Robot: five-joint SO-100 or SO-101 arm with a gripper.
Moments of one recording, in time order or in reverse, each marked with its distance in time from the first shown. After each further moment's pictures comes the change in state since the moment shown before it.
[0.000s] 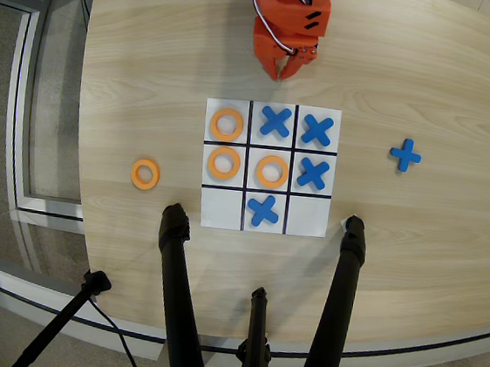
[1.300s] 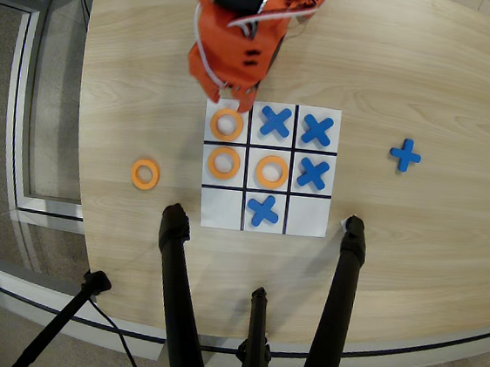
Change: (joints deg) arm 22.0 -61.5 -42.0 -21.6 -2.7
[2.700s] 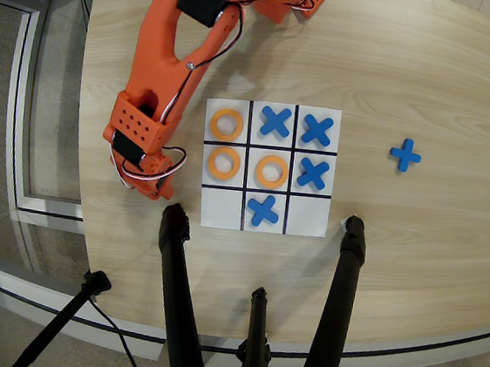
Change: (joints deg) arm 11.2 -71.1 -57.1 -19.1 0.9
